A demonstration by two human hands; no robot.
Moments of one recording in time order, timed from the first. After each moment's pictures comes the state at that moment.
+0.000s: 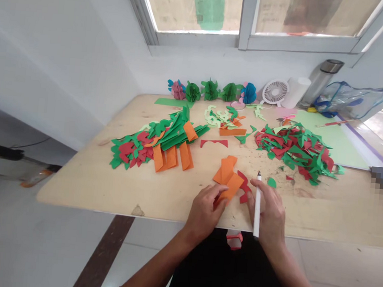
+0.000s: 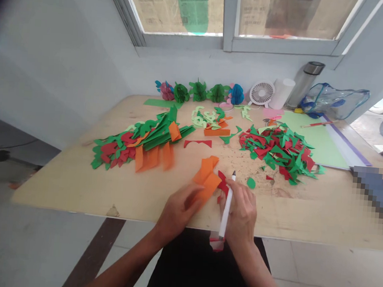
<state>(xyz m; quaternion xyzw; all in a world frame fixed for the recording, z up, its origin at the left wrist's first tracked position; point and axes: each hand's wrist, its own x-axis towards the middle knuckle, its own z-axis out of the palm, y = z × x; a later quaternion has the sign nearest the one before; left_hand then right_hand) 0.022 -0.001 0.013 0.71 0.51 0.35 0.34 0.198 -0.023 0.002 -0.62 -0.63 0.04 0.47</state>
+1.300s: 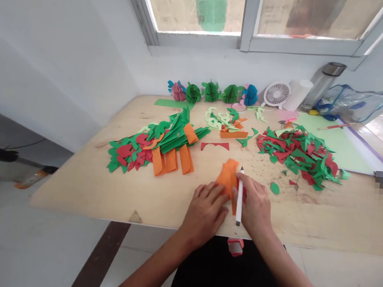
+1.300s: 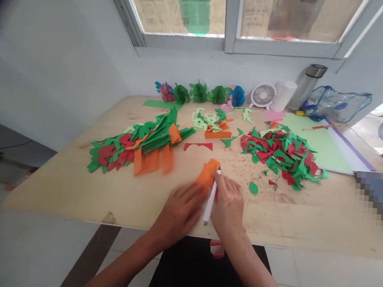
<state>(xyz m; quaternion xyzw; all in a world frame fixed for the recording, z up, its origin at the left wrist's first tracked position) 0.005 0.008 0.001 0.87 0.43 0.21 0.15 0.173 0.011 0.005 -0.62 -0.69 0.06 0.38</state>
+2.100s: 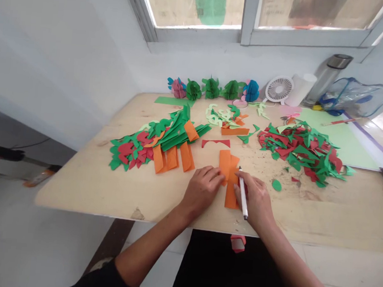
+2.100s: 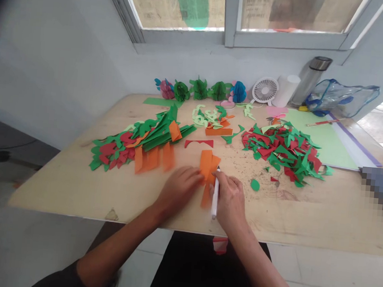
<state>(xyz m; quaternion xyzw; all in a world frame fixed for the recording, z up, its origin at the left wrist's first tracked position) -0.001 0.062 -0.021 0.89 0.39 0.23 -0.03 0.183 0.020 -0.007 -0.59 -0.72 0.07 0.35</state>
